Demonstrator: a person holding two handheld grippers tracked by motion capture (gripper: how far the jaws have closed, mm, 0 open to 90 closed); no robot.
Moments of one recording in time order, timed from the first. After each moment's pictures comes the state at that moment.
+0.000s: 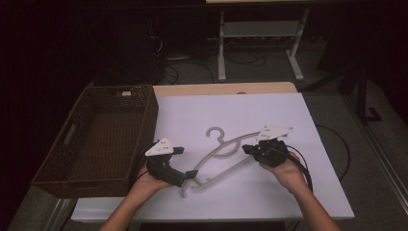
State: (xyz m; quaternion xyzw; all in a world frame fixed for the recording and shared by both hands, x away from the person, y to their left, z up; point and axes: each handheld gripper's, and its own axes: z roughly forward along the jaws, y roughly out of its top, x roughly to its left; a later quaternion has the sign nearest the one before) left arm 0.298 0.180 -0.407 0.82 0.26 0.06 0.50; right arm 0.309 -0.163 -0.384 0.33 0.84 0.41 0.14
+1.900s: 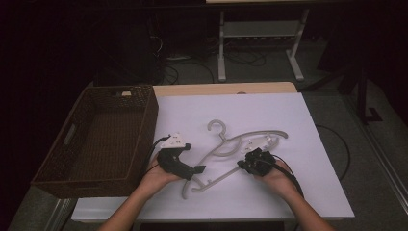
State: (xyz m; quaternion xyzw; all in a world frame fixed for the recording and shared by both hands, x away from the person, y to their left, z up) left arm 0.325 0.154 -0.418 0.84 0.26 0.05 0.47; right arm 0.315 -0.139 -0.438 0.32 0.89 0.31 0.10
